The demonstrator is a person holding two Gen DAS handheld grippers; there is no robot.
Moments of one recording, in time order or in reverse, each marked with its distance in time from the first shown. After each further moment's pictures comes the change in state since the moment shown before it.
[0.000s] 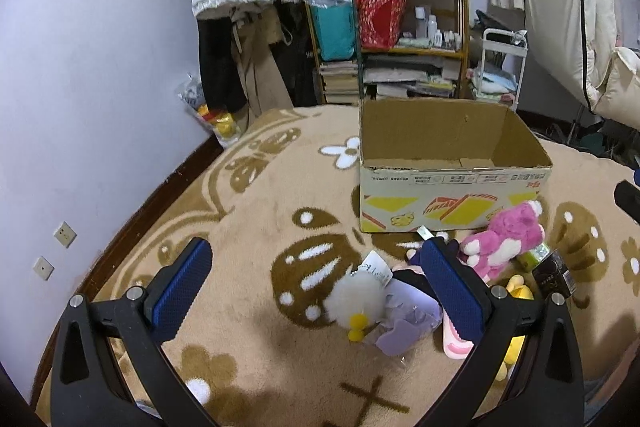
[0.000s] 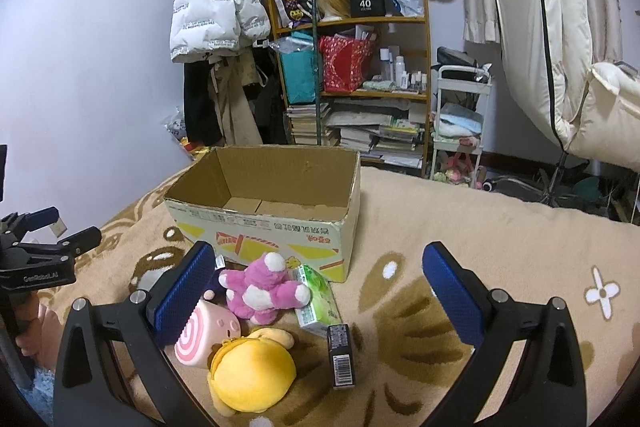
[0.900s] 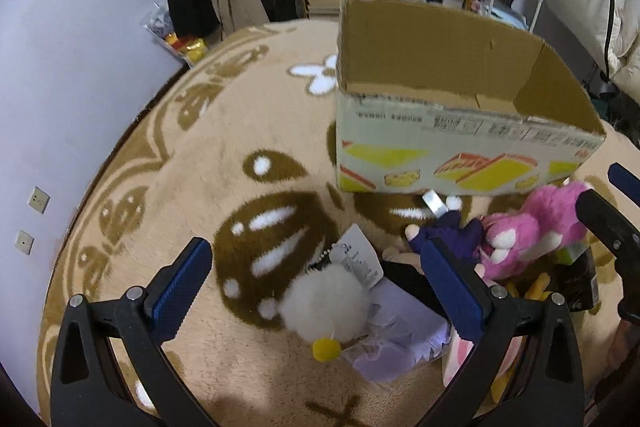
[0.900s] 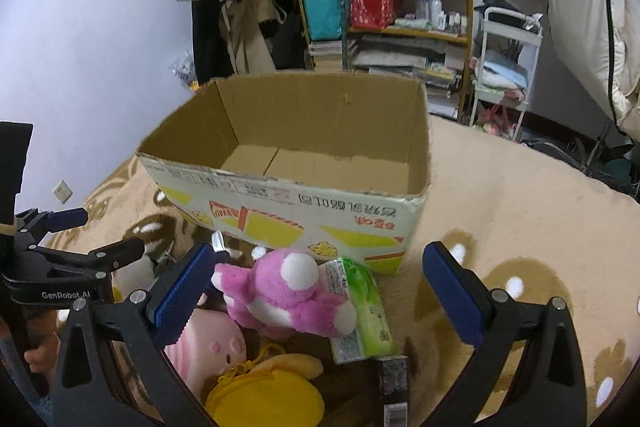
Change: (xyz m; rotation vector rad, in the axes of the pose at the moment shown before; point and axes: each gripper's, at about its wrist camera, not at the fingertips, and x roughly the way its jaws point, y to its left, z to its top) left arm 0.107 -0.026 -0.003 -0.004 0.300 -0.053; right arm 0.113 0.023 0.000 -0.031 0.241 0.072
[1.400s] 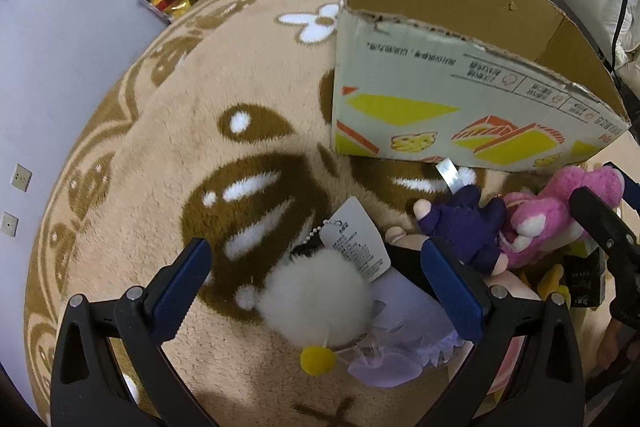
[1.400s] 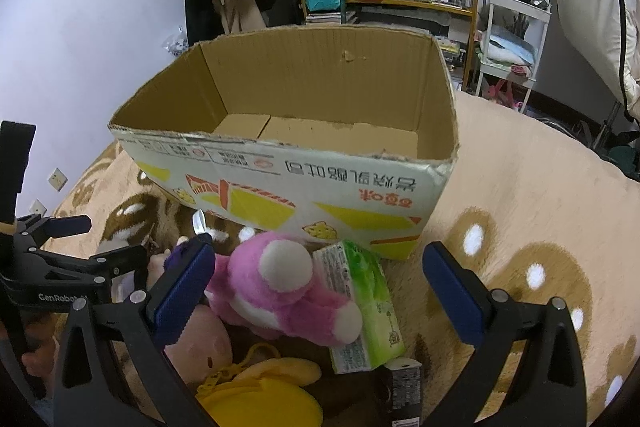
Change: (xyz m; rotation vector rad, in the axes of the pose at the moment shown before) left arm 0.038 0.003 -0.006 -0.027 0.135 -0.053; right arm 0.032 -0.006 -0.007 0.006 0.089 0.001
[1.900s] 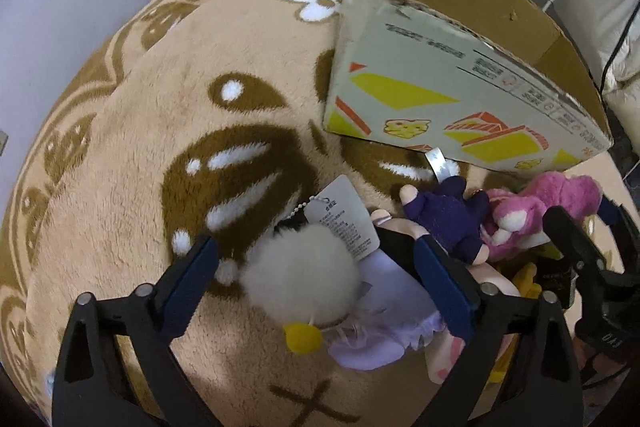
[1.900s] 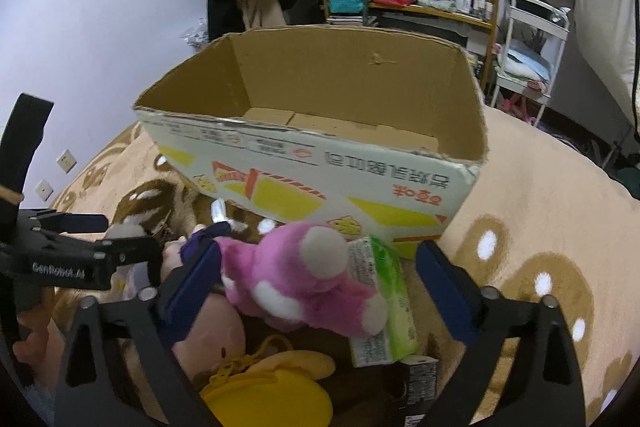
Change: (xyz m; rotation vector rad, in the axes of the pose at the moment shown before) left arm 0.002 0.017 -0.005 -0.104 0.062 -0.116; right arm -0.003 0.015 -0.004 -0.075 -0.010 0.045
